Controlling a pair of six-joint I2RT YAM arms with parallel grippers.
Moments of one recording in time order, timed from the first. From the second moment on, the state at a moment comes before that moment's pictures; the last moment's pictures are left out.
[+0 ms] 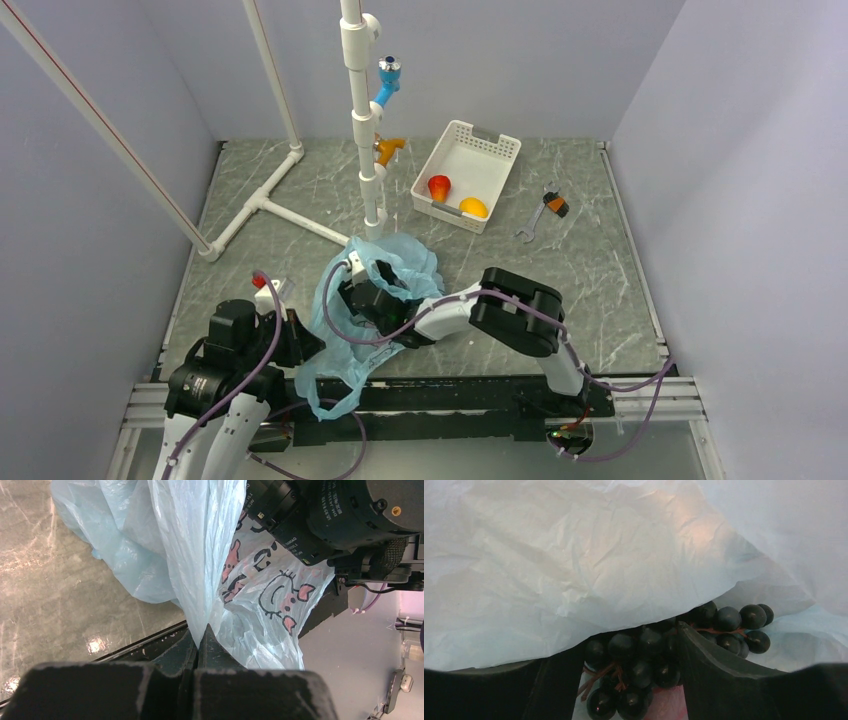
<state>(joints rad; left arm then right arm) -0.25 0.19 0.57 -1.08 0.44 -0.41 1.22 2.05 1.06 0.52 0.63 0.23</state>
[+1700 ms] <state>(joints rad) -0.22 0.19 0.56 -1.05 0.39 -0.50 1.27 1.45 0.88 0.25 0.10 0.25</state>
